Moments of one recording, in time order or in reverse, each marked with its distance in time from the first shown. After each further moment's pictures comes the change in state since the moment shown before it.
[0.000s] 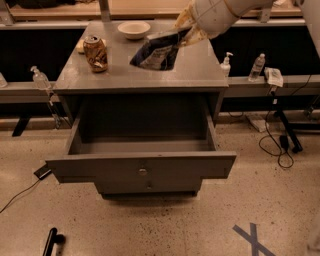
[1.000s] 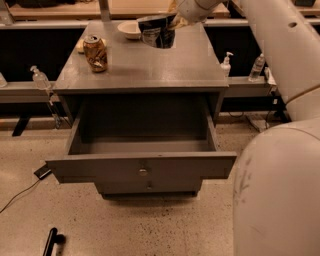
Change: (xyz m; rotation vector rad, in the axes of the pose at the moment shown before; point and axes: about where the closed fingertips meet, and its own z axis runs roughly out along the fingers) arm 0.104 -0.066 0.054 0.092 0.317 0.107
